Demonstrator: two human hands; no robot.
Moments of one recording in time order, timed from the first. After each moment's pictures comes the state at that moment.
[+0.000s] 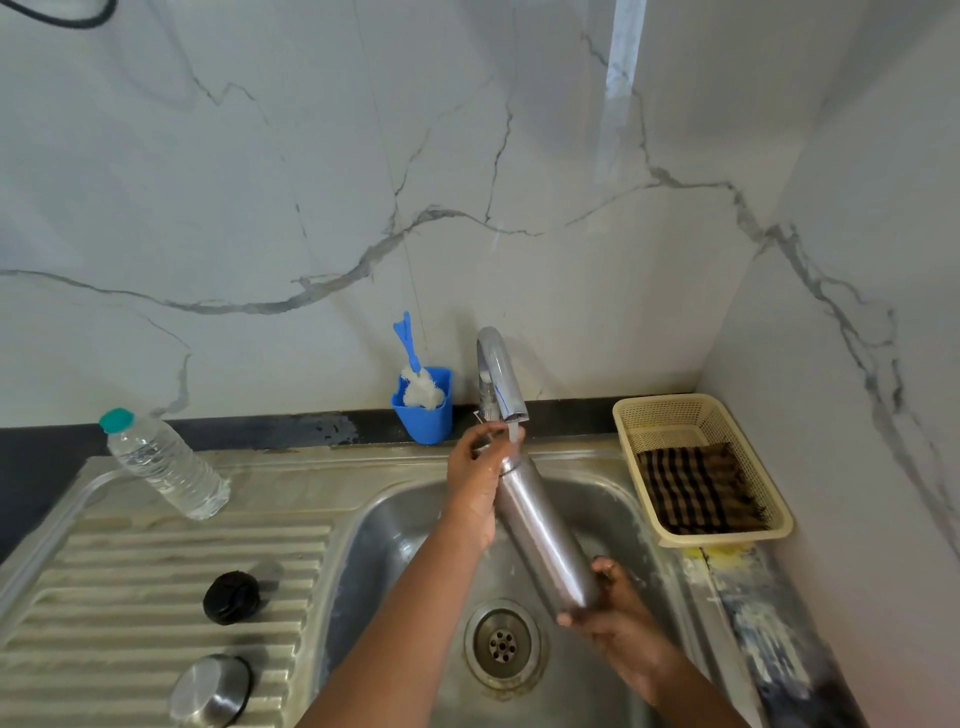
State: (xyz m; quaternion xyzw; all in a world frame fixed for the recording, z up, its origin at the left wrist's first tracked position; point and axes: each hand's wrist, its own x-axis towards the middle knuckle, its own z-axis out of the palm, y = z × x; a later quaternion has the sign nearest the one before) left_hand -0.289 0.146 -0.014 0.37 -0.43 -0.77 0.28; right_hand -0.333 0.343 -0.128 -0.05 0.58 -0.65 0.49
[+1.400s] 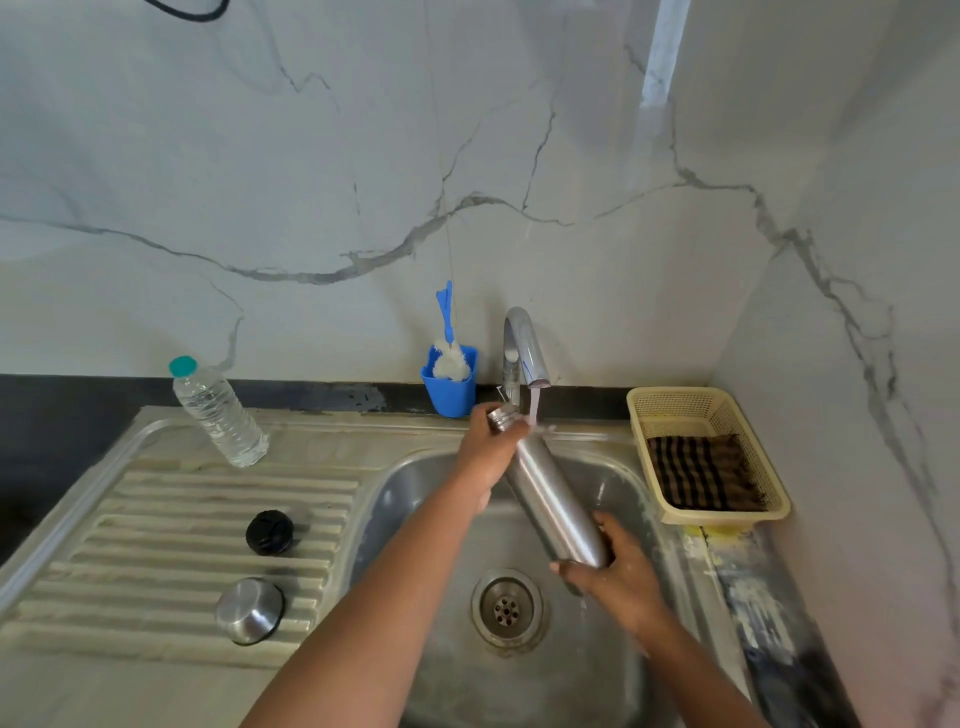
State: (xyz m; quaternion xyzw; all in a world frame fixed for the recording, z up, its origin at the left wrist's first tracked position) left_hand -0.260 0.148 -0.001 0.41 -0.59 -0.67 0.18; right_hand -0.317 0.344 -0.085 -0.24 0.79 -0.48 0.29
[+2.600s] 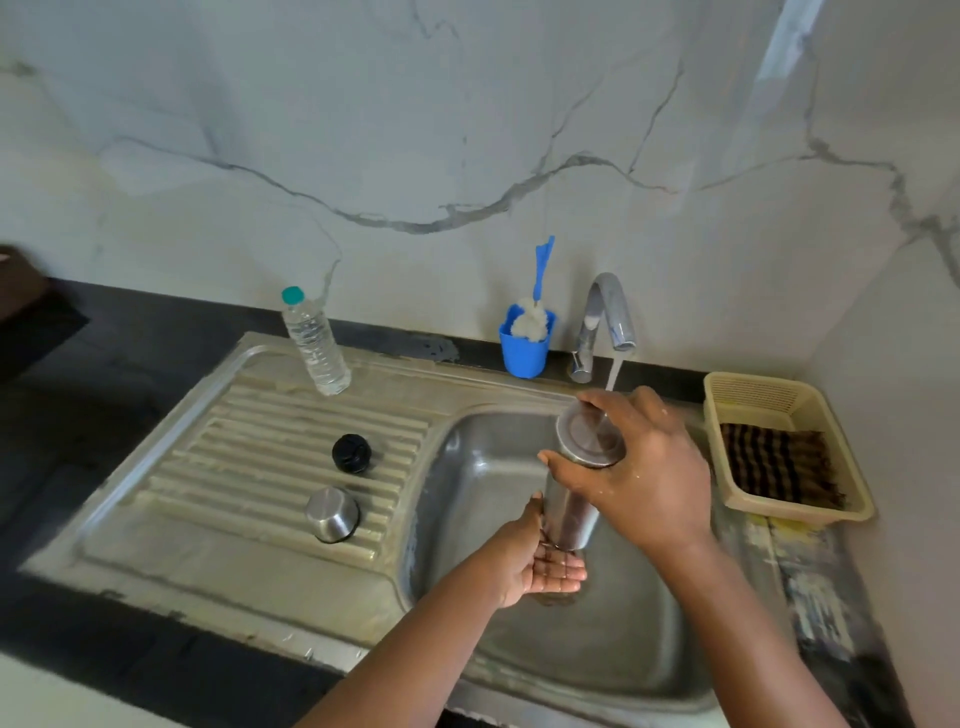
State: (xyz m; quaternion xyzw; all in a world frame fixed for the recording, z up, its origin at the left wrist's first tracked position) left_hand -0.150 0.225 -0.047 0.49 -0.35 -0.80 -0.03; right_hand -0.257 0.301 0.061 -0.49 0.80 -0.35 -0.08
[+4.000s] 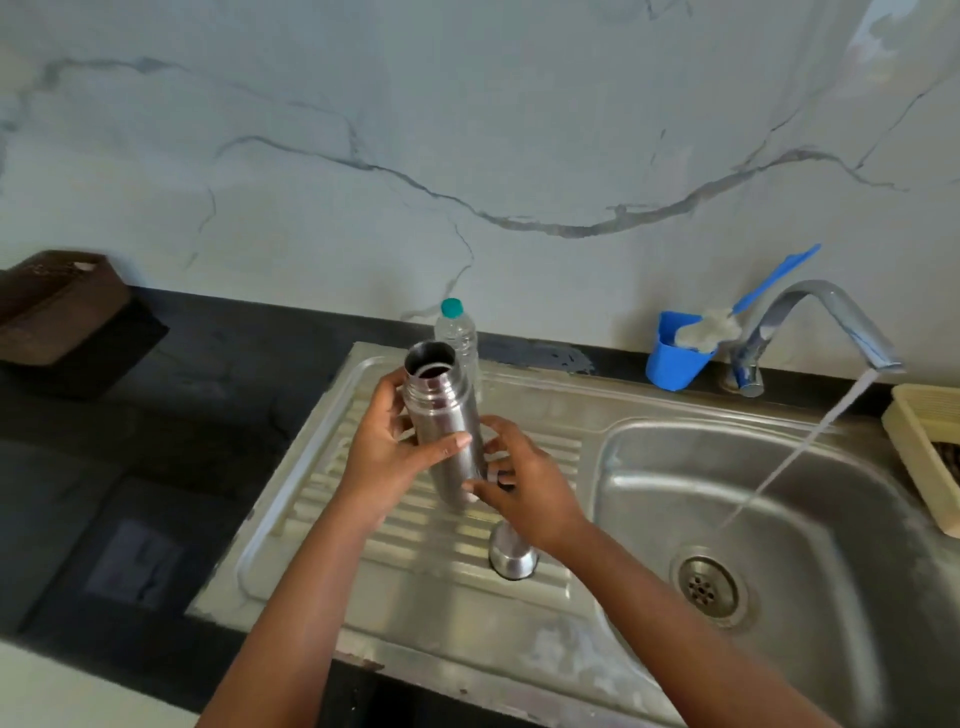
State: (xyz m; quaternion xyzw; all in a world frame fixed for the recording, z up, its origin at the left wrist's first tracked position) left_hand 0.113 -0.020 0.040 0.37 -0.64 -0.57 0.35; right_hand -0.038 0.075 -0.017 -0.53 0.70 -0.41 0.25
